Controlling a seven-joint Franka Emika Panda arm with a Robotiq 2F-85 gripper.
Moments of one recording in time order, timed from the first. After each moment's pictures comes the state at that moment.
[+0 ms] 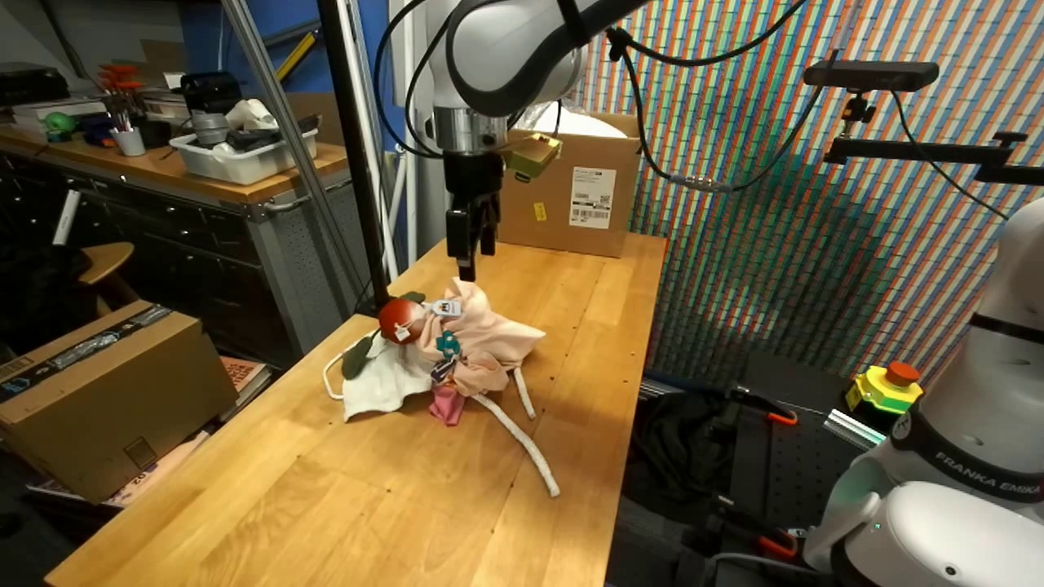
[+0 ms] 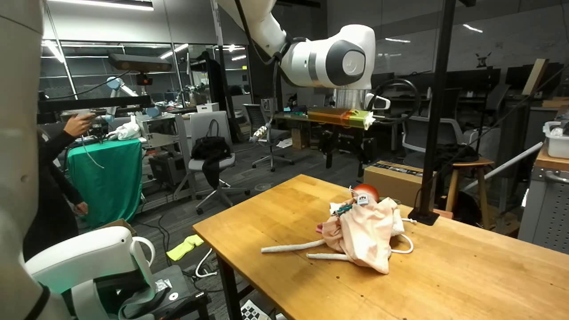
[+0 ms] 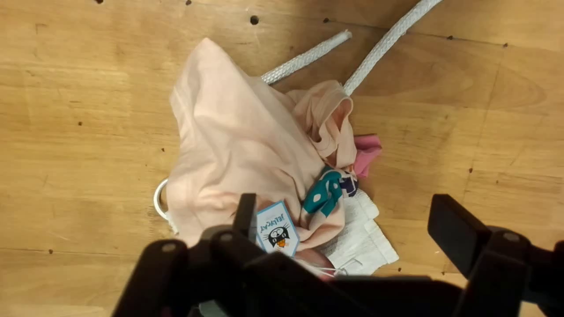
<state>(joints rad) 0.06 0.33 0.07 -1.81 0.02 2.09 -0.19</state>
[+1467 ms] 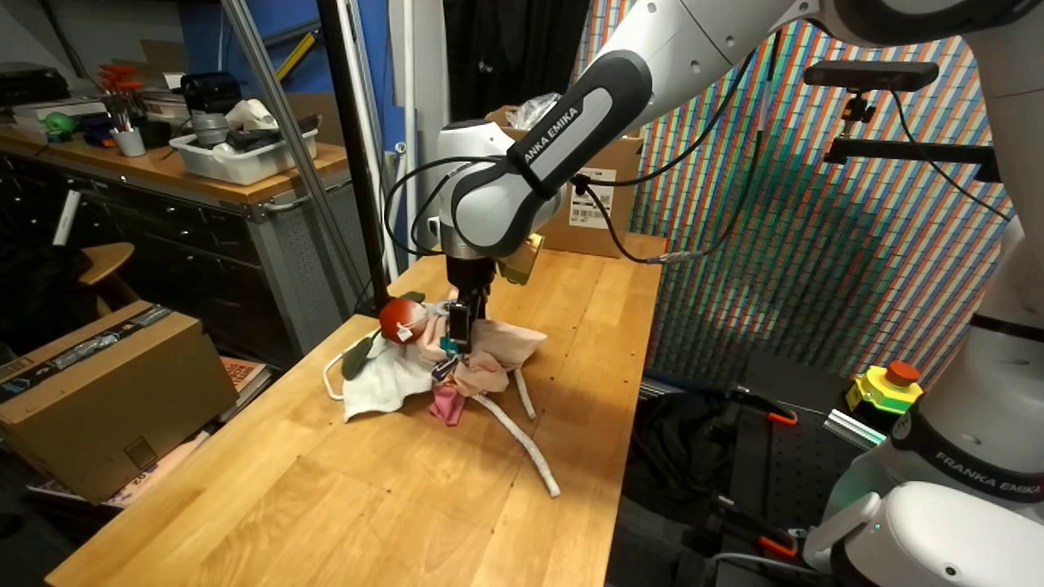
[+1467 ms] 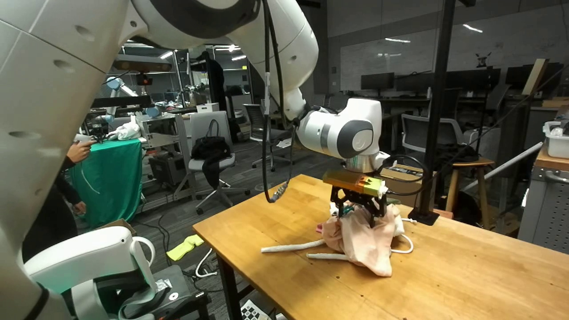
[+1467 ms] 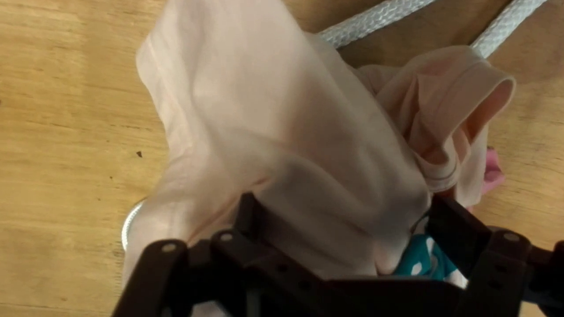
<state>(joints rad) 0.04 0.60 0.07 -1.82 -0.02 2.42 -0.26</state>
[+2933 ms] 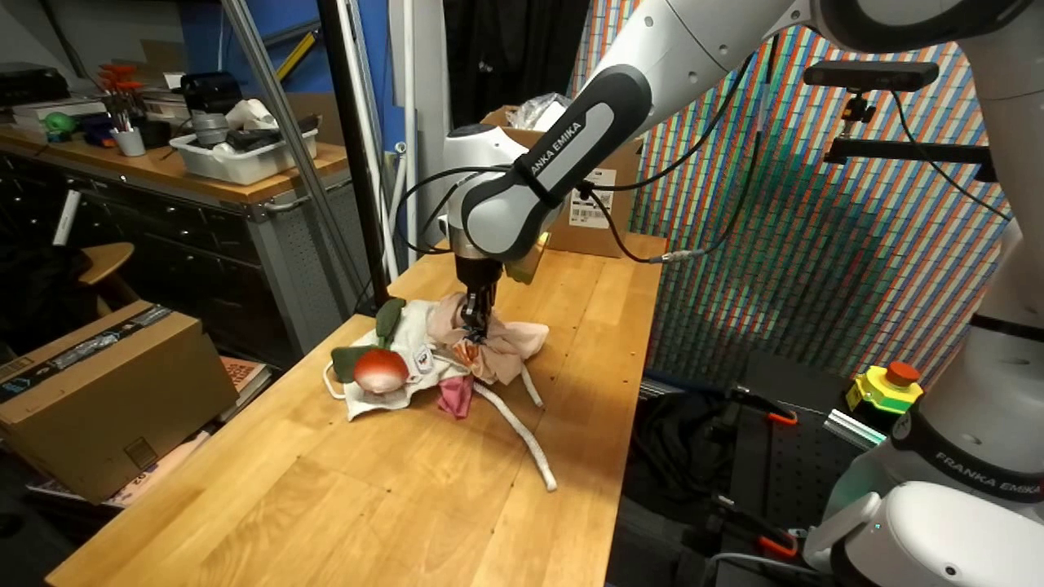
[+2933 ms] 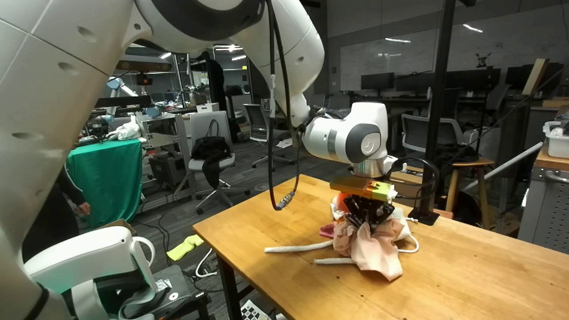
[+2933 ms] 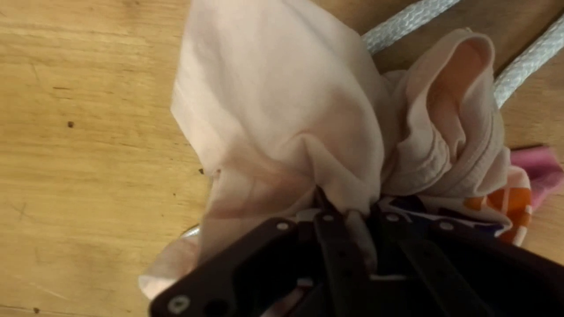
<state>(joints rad) 0.04 0.62 0.02 -1.81 -0.09 2.44 -0.19</state>
